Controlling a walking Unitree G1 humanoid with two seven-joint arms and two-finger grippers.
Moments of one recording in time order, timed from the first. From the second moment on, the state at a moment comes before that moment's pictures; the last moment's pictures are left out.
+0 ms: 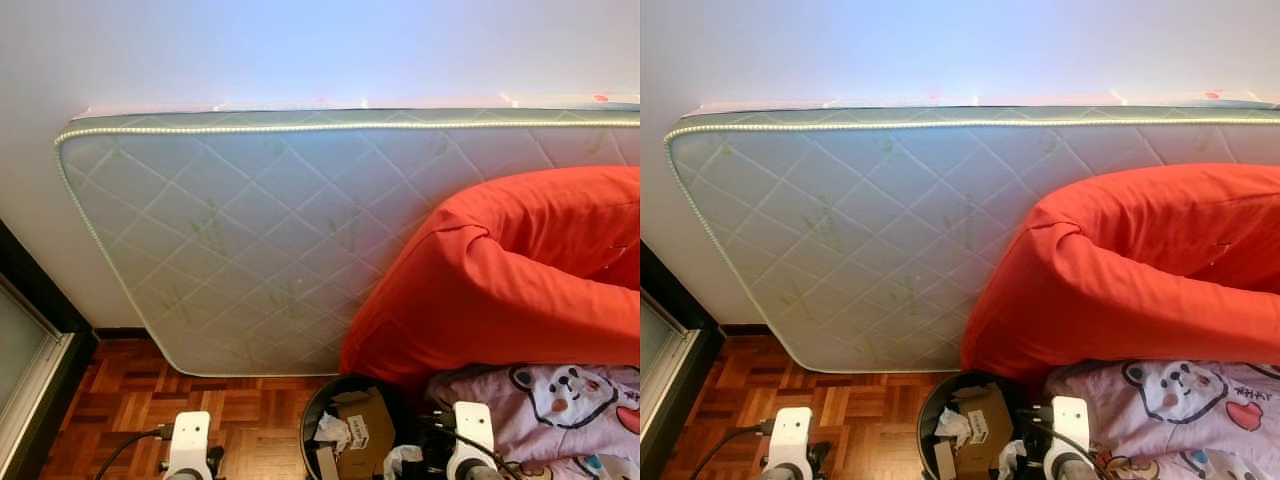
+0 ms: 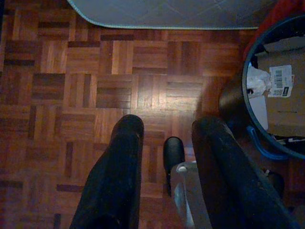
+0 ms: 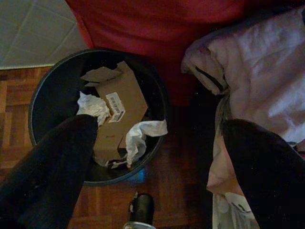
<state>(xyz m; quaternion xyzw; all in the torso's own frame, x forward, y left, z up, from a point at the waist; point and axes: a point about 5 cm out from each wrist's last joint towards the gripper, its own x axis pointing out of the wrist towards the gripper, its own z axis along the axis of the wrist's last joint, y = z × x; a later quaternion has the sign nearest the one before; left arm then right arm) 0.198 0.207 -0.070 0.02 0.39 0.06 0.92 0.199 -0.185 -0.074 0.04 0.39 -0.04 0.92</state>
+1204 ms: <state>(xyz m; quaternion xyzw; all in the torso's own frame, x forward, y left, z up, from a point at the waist) 0.193 0.205 -0.073 0.01 0.40 0.06 0.92 0.194 -0.189 -0.076 0.04 0.40 -0.04 0.92</state>
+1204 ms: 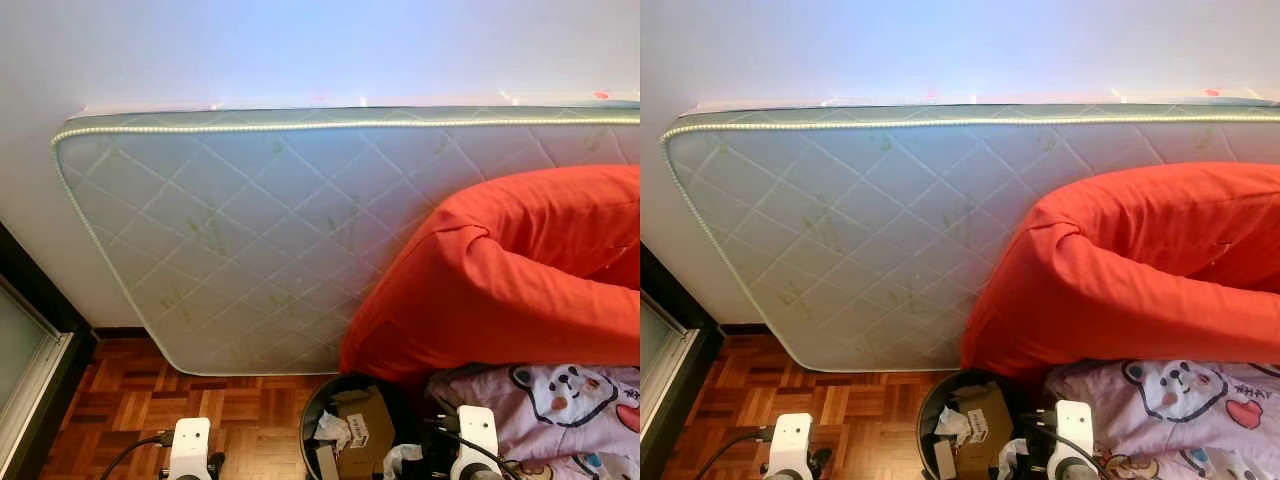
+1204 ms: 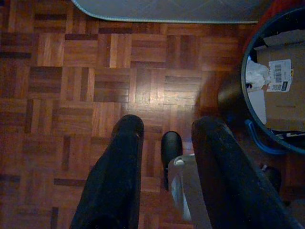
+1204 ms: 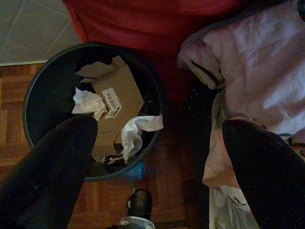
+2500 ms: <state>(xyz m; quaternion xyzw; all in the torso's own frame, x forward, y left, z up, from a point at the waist) 0.191 0.201 -0.075 0.01 0.40 0.06 0.91 0.185 -0.196 -0.080 0.03 0.42 -0.04 0.91</state>
